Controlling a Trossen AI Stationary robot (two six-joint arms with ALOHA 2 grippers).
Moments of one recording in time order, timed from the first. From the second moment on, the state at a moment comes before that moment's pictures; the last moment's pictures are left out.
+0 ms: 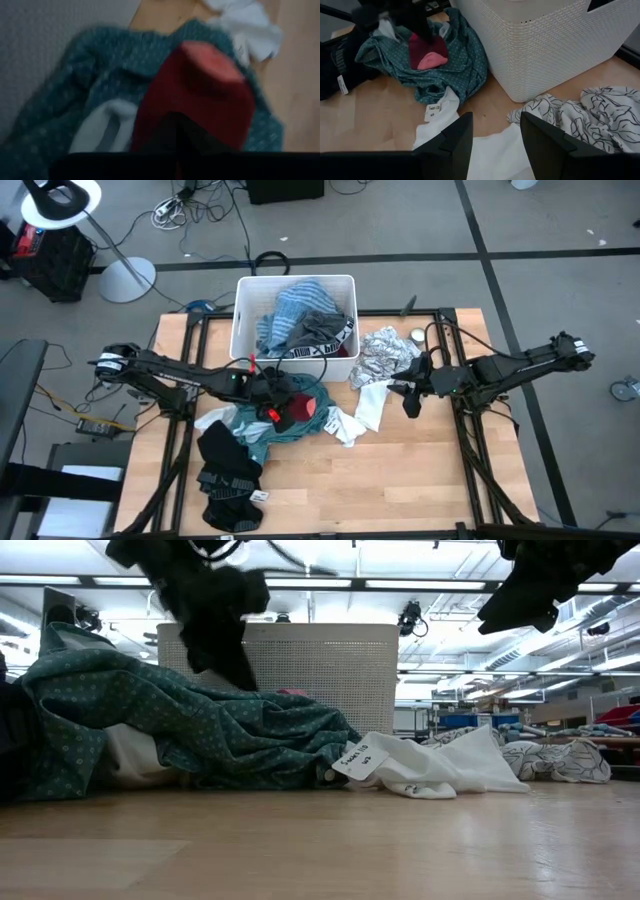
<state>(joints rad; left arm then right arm) -0.09 1.42 0.90 -0.40 -0.21 -0.42 0.25 0.77 0.66 -0.50 0.49 0.52</state>
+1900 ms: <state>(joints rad) -0.09 1.57 1.09 -0.52 -0.26 -0.26 0.25 0.77 0.66 -0.49 0.49 0.51</state>
